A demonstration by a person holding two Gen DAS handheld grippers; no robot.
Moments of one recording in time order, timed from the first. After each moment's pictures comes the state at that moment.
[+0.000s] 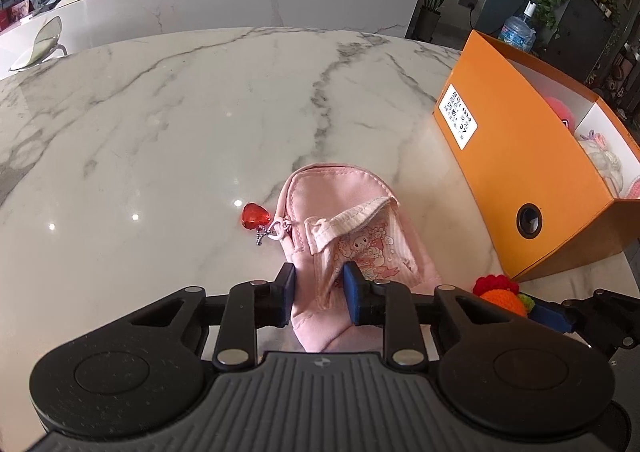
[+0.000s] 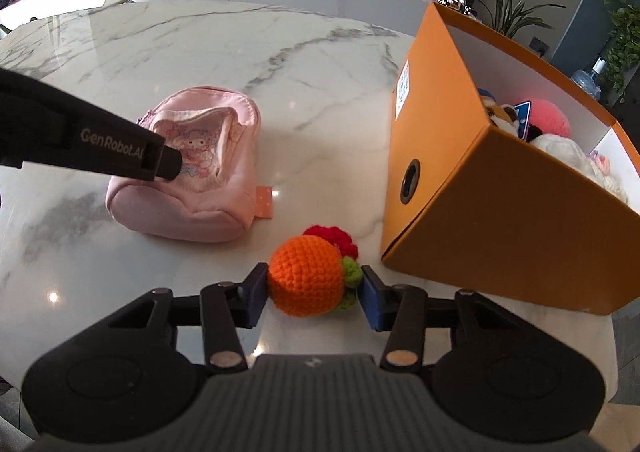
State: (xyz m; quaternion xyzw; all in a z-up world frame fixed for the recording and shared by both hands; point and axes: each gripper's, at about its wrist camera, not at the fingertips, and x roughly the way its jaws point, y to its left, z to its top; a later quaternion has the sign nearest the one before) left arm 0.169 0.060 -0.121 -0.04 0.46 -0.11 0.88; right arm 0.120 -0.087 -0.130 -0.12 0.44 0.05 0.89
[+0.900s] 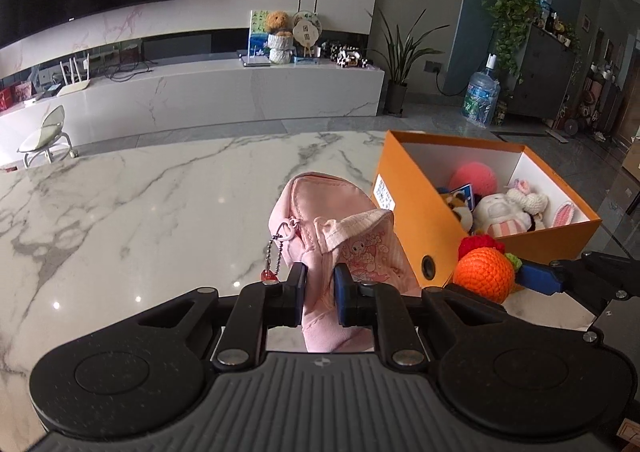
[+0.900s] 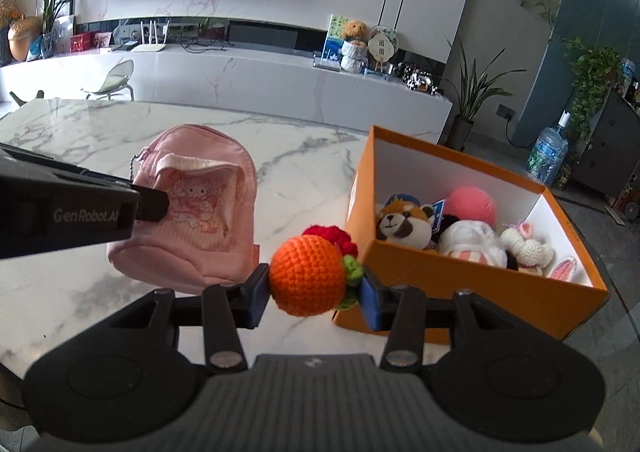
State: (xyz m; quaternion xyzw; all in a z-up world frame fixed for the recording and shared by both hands) left arm 0.094 0.034 -0.022 -0.01 0.33 -0.13 0.94; right arm 0.055 -0.103 -0.036 -0.11 0.30 0.03 0.95
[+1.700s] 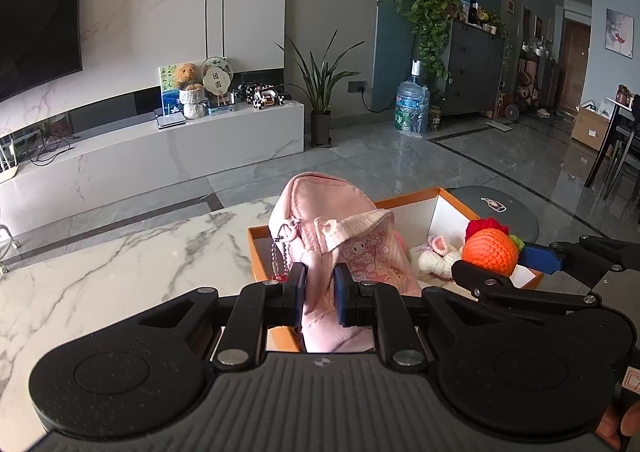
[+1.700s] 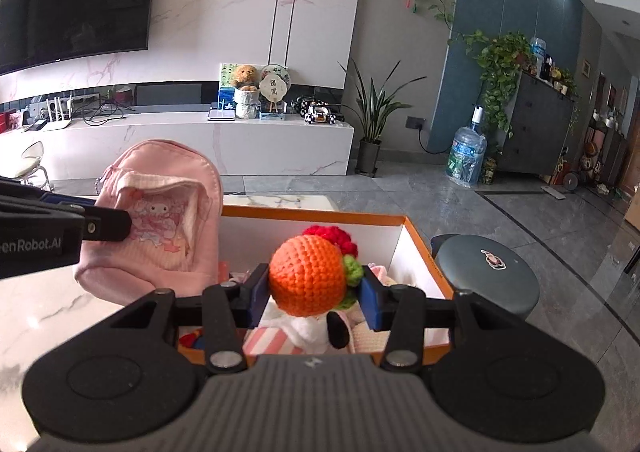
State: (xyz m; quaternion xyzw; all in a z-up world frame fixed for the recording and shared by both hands) left arm 0.175 -0.110 0.007 0.06 0.29 -0.22 0.93; right arm 0.107 -0.248 0.002 -0.04 0.25 -0.08 0.96
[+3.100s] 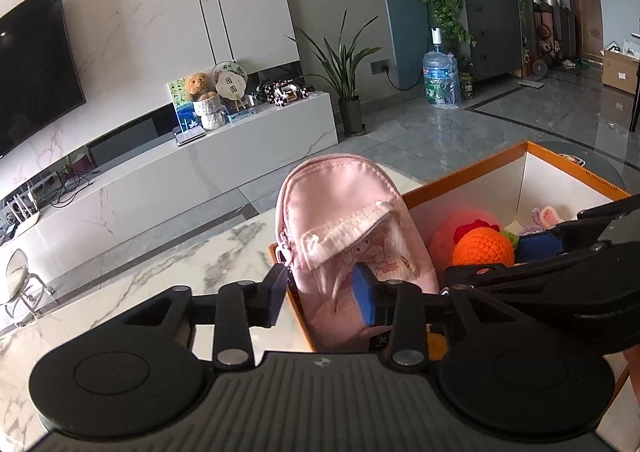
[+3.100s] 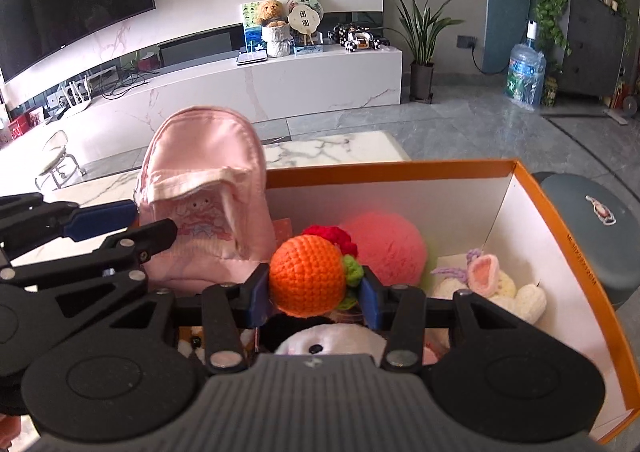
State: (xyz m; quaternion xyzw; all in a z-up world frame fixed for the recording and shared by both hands) left arm 0.233 -0.132 -0.063 0.15 0.26 -0.17 0.94; right arm 0.243 -0.270 -0.062 0.05 0.35 -0.01 0.94
